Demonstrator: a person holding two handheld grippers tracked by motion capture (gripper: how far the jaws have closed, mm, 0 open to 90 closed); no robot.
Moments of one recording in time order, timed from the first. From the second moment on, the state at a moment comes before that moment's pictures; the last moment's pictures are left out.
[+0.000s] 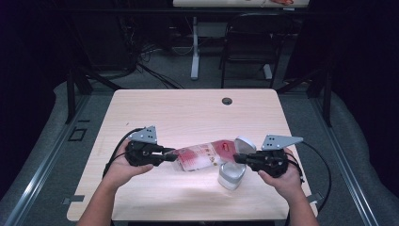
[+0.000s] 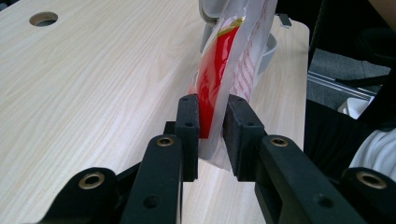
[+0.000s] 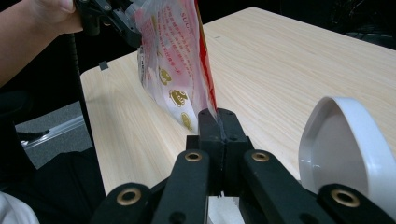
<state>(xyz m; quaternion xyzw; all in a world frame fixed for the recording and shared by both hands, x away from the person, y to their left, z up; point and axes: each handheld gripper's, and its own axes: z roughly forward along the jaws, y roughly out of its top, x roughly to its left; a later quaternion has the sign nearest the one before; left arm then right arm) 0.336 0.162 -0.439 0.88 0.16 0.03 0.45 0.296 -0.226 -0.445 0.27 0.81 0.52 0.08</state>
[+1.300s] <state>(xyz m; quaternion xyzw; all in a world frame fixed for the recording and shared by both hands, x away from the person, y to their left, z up) 0.337 0.184 -0.497 0.88 0.21 0.02 0.42 0.308 -0.177 -0.435 0.23 0.86 0.44 0.10</state>
